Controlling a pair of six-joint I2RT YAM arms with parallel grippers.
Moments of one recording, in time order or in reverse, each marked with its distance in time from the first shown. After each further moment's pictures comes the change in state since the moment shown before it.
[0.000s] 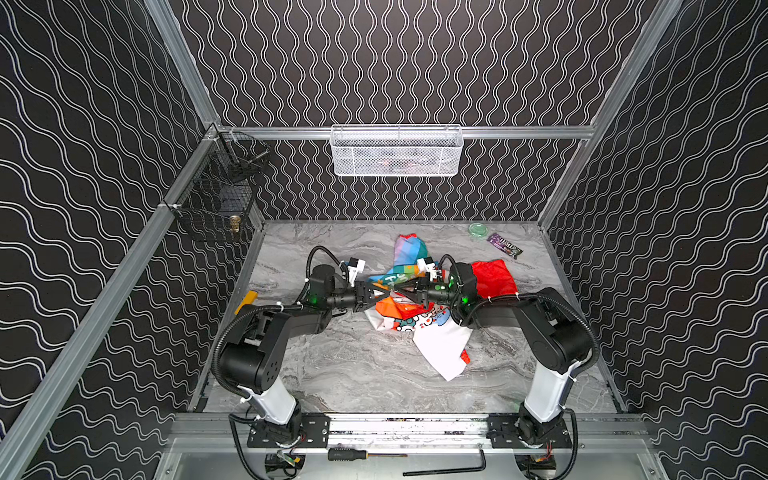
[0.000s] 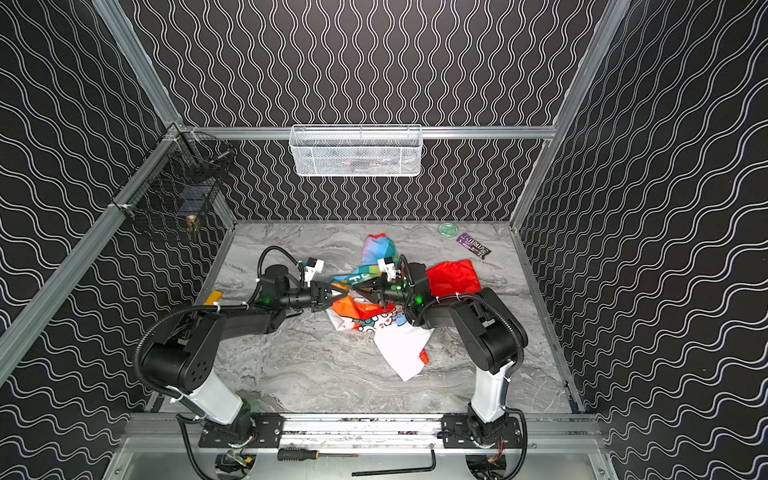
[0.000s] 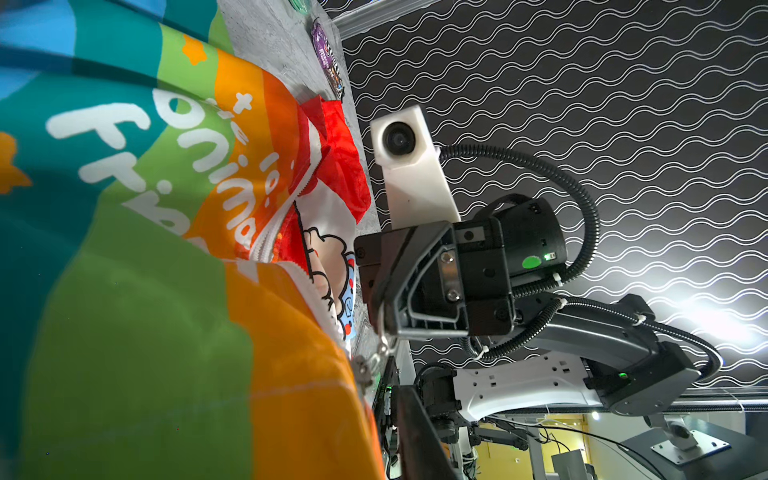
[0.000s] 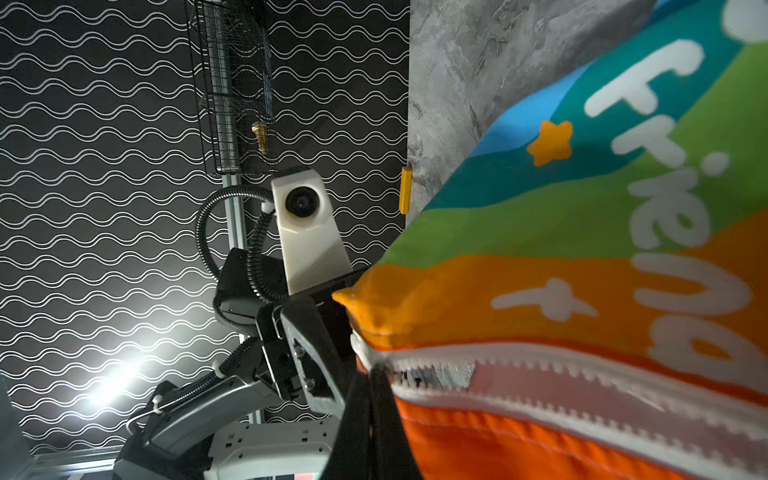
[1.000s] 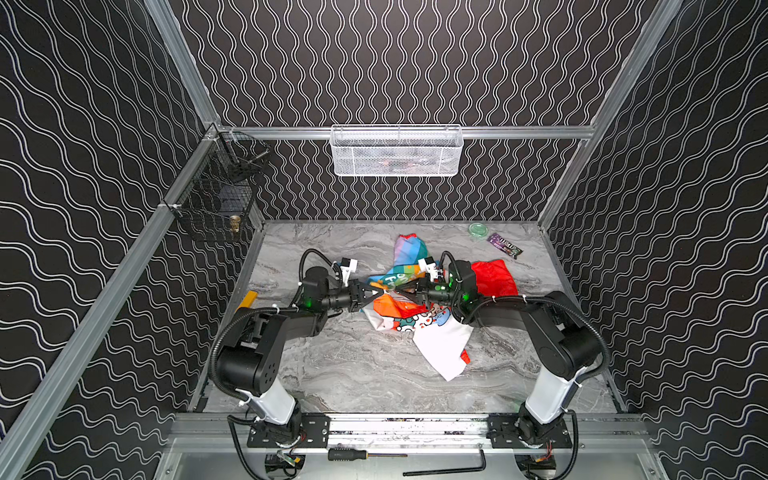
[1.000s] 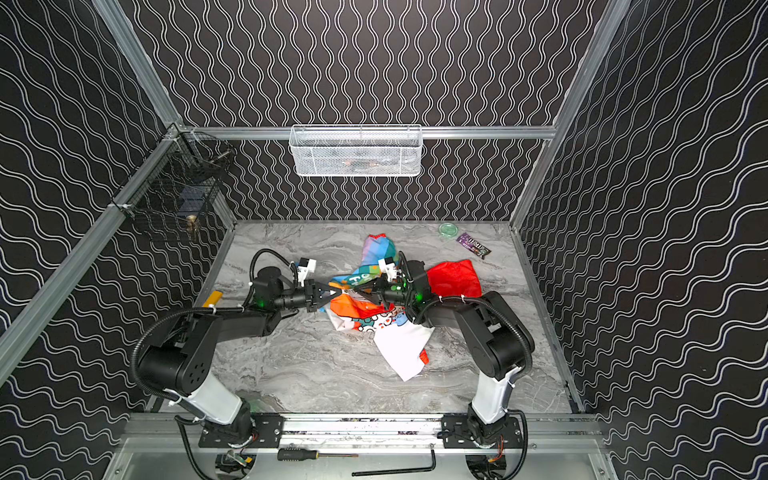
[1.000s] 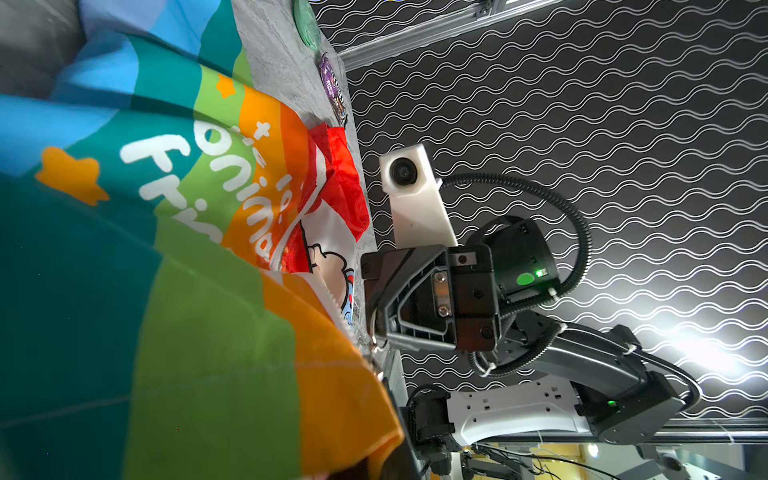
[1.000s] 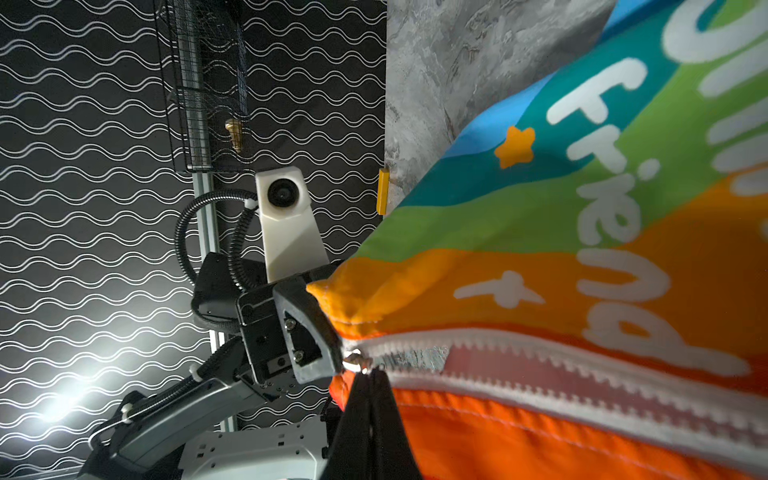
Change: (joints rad) left arm 0.041 -0.043 -0.024 -0.002 -0.025 -0.022; right arm 0.000 -0.071 0.026 -0.218 0.048 -0.143
